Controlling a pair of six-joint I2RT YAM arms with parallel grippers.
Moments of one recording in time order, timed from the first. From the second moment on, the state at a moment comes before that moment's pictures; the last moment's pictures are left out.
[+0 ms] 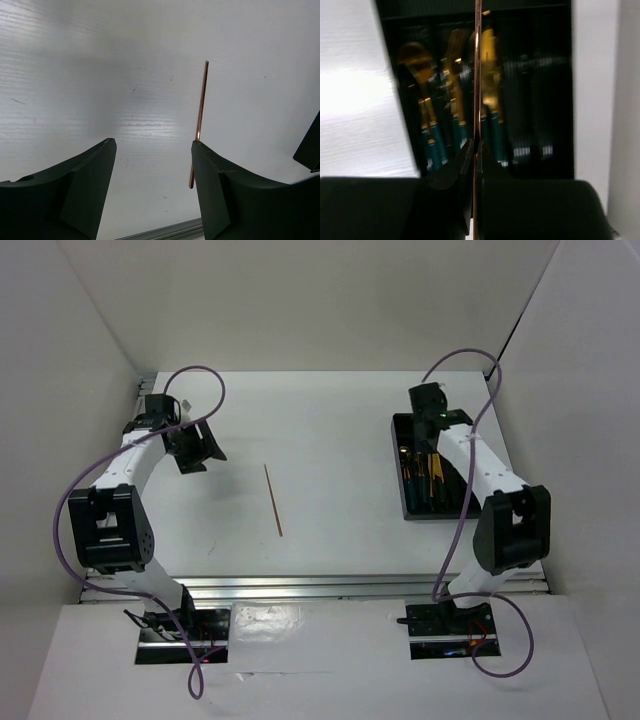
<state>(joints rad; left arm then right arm) 0.13 1.66 1.28 -0.67 0.34 -0.37 0.22 1.64 1.35 -0.69 0.43 0.14</state>
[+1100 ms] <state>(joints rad) 0.13 1.69 1.30 -0.67 0.28 -0.37 0.03 1.76 1.21 -0.44 0.51 -0.14</state>
